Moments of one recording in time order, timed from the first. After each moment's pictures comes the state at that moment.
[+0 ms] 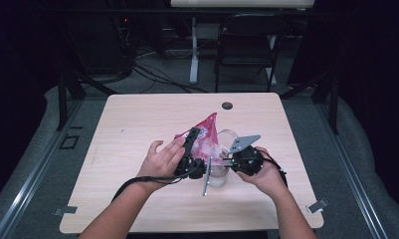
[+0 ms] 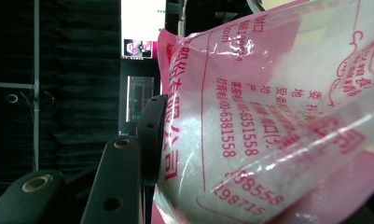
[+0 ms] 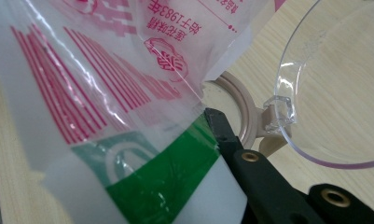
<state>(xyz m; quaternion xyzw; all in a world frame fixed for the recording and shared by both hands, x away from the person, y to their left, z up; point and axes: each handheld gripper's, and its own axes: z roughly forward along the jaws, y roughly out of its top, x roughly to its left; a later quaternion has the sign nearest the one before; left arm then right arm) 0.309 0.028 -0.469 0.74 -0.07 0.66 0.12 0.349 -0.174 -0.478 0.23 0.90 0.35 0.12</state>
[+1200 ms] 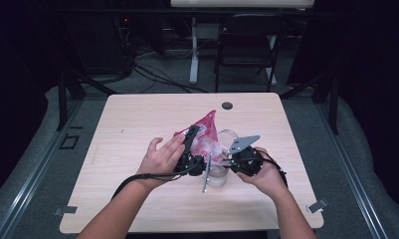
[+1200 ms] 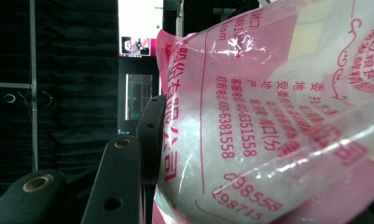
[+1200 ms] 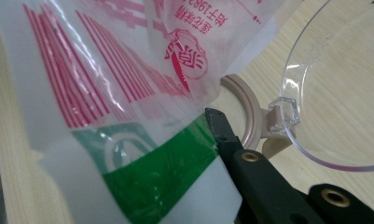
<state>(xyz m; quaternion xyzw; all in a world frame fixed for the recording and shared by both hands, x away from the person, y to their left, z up) 0.315 0.029 -0.464 0.74 -0.08 0.66 0.10 0.347 -0.172 -0.477 0.23 0.90 0.35 0.12</state>
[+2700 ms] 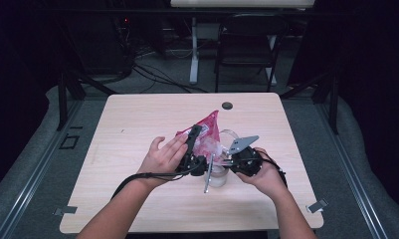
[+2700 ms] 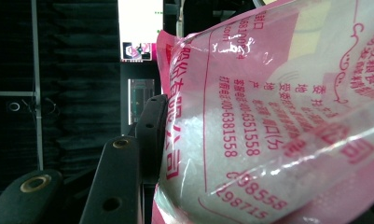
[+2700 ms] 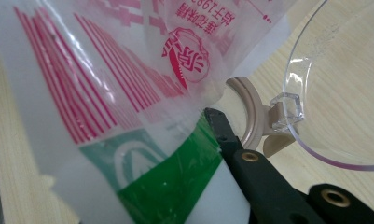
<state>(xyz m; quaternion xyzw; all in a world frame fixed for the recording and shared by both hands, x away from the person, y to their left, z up) 0.313 0.024 -0.462 0.74 -0.09 0.66 0.10 0.348 -0.171 -0.480 0.23 0.90 0.34 0.12</state>
